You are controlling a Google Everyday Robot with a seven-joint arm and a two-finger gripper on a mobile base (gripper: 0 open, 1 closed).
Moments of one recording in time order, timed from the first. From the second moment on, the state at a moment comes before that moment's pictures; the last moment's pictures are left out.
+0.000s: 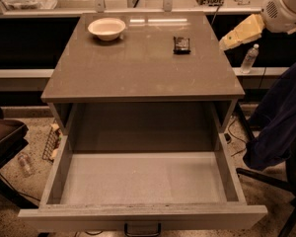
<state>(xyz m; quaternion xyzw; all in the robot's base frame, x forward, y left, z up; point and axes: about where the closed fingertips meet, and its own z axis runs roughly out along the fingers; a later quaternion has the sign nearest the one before) 0.643 -0.288 0.955 -0.15 0.95 0.00 0.29</state>
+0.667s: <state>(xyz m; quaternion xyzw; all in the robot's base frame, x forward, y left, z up) 0.695 -0.230 0.941 -0.13 0.95 0.02 0.30</state>
